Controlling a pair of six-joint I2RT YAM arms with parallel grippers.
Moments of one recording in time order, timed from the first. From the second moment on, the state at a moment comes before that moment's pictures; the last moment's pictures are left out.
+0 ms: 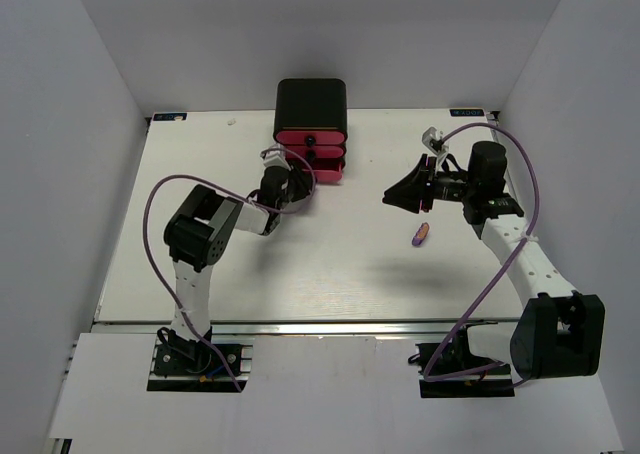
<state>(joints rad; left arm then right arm) -0.46 2.10 1.04 0.76 -0.05 -0.72 0.11 1.23 0.91 0.01 -1.23 0.03</state>
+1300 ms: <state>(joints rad) -0.48 0.98 0.86 -0.16 -0.17 -0.33 0.13 1.62 1.14 -0.97 -0.53 -1.93</state>
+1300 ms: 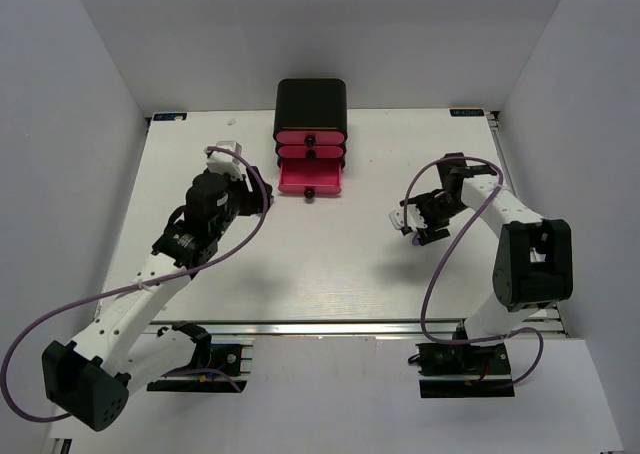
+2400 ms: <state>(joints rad) -0.48 0.96 0.85 -0.22 -0.14 -0.29 0.49 1.70 1.26 -0.52 -0.47 -1.34</state>
